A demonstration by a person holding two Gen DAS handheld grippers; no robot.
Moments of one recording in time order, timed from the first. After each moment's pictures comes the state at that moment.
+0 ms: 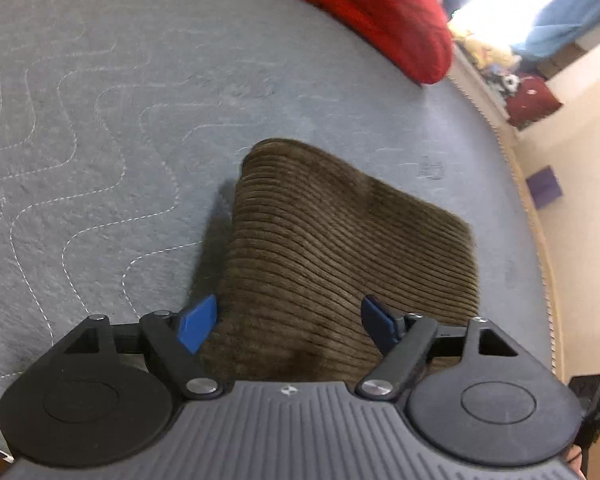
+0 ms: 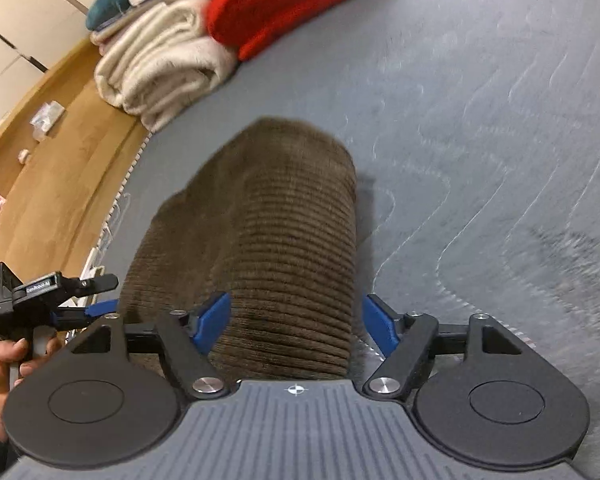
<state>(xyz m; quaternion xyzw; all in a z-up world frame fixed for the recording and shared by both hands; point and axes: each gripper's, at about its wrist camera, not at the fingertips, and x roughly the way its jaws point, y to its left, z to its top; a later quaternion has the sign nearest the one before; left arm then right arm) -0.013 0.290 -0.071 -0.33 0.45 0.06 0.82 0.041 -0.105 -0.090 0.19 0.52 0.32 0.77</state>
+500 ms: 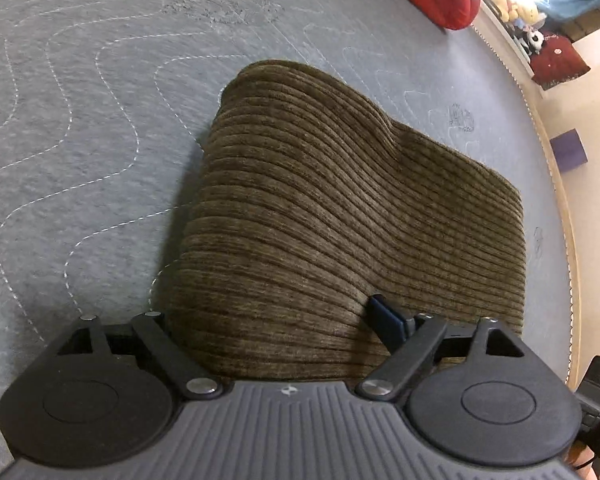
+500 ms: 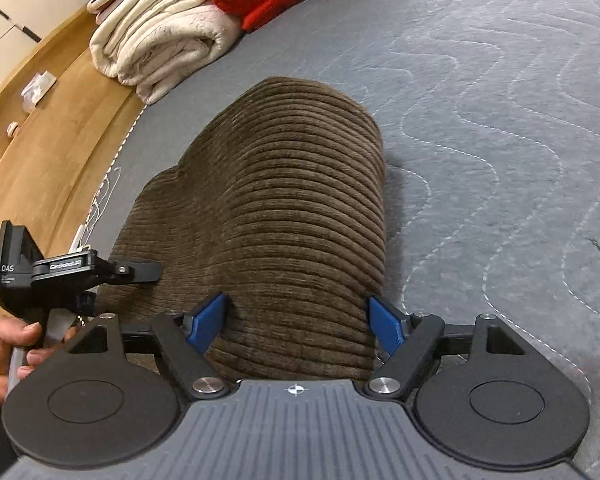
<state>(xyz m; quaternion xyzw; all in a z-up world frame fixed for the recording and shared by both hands) 0.047 0.277 -0.135 -0.32 0.53 0.05 0.79 0.049 -0.069 -0.105 0.16 0.53 0.34 0.76</state>
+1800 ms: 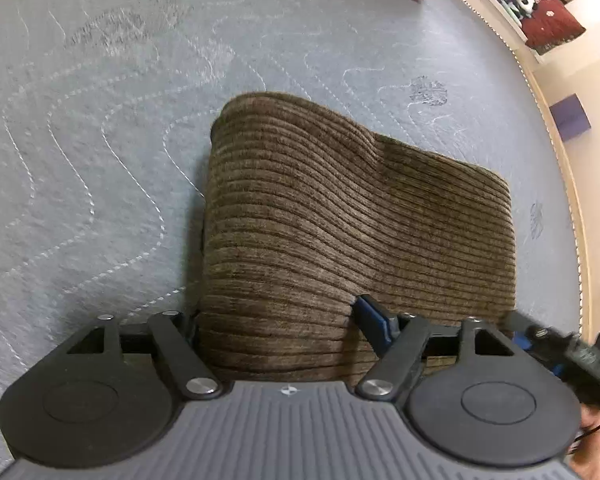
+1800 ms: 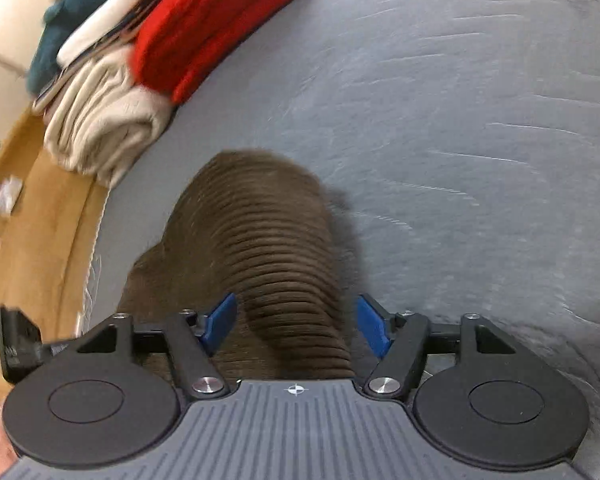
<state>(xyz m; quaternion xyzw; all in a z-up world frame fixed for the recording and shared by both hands) 0.123 0.197 -0.115 -0.28 0.56 0.04 0.78 0.121 -0.169 -0.101 0.25 0.54 0.26 0.76</state>
